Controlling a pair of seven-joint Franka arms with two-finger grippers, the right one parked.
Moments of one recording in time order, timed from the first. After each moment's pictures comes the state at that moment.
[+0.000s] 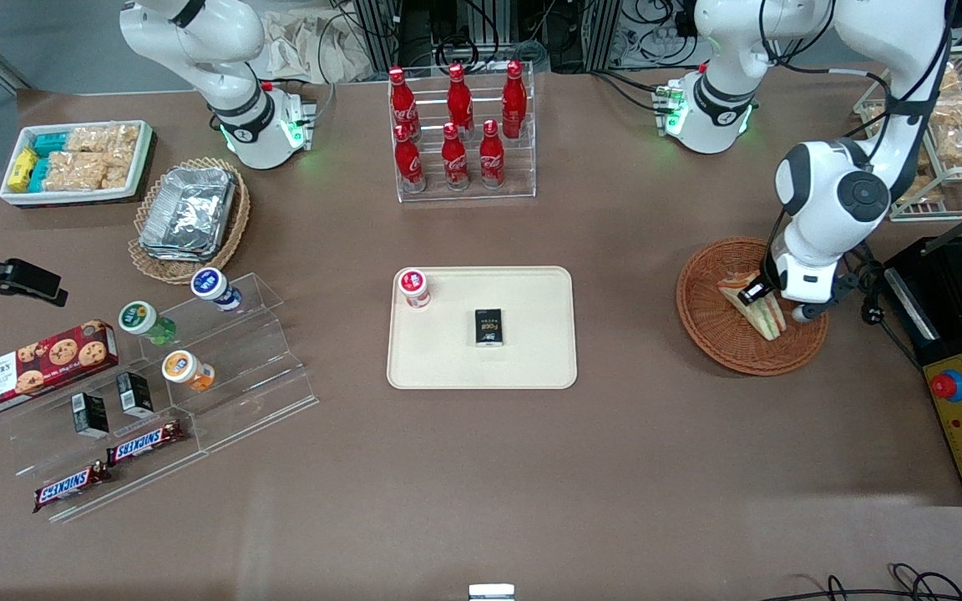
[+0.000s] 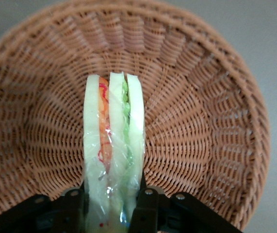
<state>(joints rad) 0.01 0.06 -0.03 -2.53 -0.01 2.61 -0.61</state>
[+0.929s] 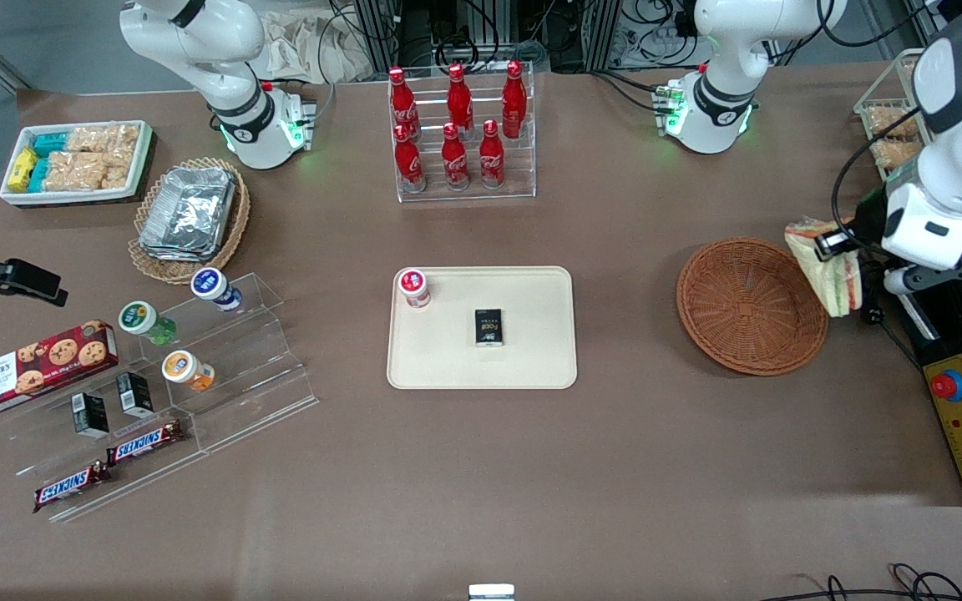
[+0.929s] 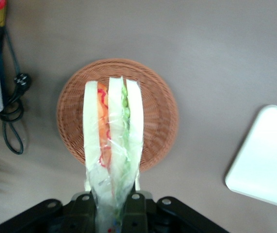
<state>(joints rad) -0.03 -0.07 -0.06 -1.83 -0.04 1.67 -0.35</state>
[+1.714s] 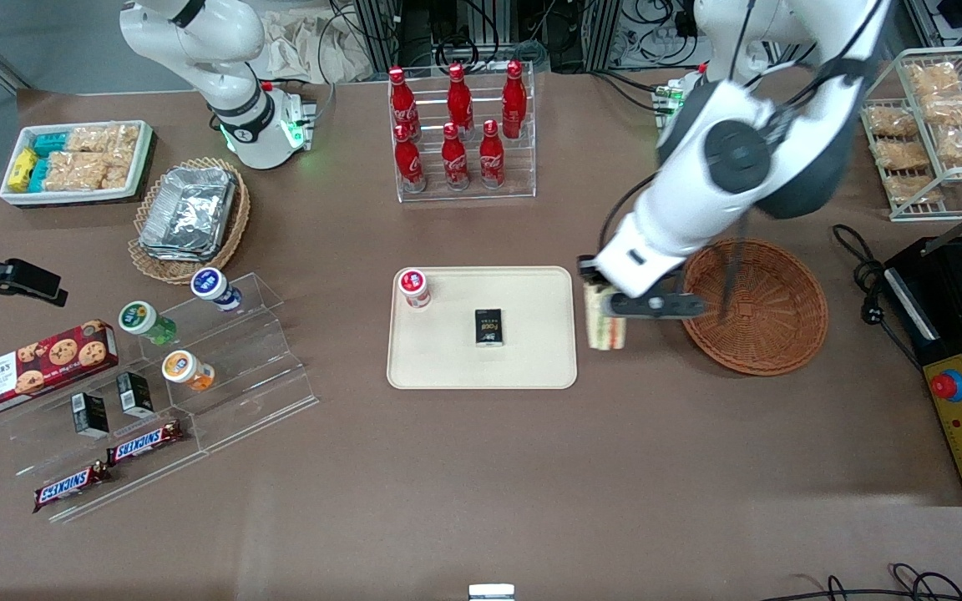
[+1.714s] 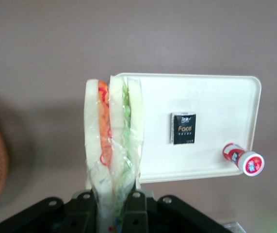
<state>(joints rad) -0.25 0.27 -0.34 -1.75 -0.09 2.04 -0.51</state>
